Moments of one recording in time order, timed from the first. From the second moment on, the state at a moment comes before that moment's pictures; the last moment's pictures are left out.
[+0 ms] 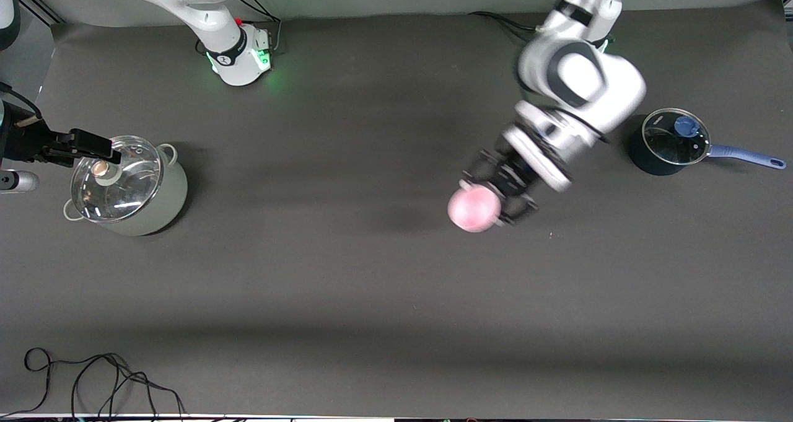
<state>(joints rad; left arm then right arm) -0.28 0.10 -0.41 -2.05 -1.97 2.92 1.92 -0.03 0.07 -0.02 -1.53 0.08 1.45 -0.03</state>
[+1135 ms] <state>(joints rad) -0.38 0.09 -0.47 -1.95 -1.97 3.05 1.79 0.27 0.07 0.00 -1.37 0.33 1.49 1.24</state>
